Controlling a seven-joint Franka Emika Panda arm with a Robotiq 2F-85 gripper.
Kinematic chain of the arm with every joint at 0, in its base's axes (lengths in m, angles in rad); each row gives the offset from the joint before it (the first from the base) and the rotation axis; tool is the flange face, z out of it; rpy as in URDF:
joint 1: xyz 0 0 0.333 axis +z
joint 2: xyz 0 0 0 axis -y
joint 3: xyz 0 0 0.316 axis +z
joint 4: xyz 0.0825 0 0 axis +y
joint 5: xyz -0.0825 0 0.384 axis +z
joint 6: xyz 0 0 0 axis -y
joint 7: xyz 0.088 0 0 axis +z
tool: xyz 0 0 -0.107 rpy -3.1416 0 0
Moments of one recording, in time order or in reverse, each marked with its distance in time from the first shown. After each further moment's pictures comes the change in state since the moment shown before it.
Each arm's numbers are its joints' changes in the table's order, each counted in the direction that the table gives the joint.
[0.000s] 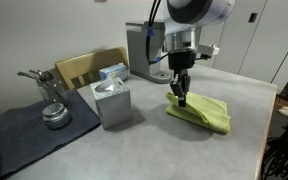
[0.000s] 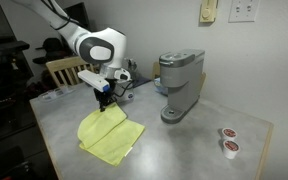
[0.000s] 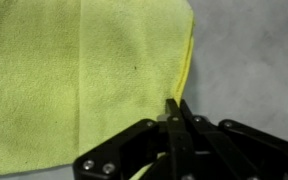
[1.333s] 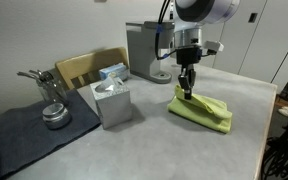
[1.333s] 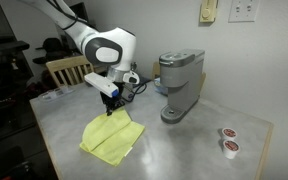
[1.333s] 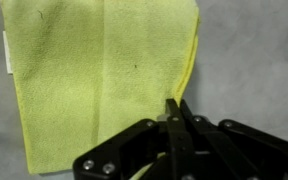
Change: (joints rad) arm -0.071 0.002 -0.027 0.003 0.002 -0.005 0.090
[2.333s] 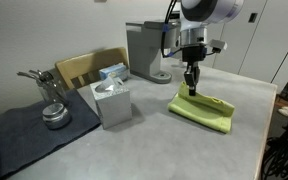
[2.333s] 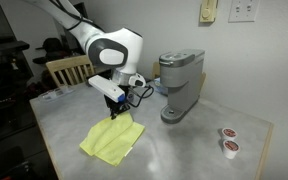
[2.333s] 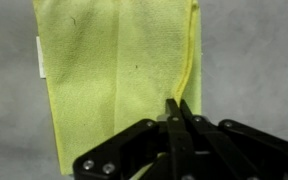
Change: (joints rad) arm -0.048 0.000 -0.018 0.004 0.001 -0.001 0.069
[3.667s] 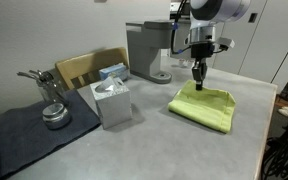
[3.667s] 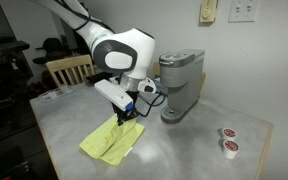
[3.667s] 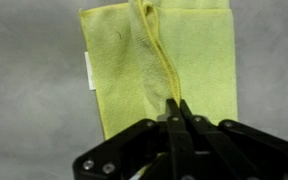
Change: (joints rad) arm -0.087 0.000 -0.019 0.002 0.002 0.000 0.043
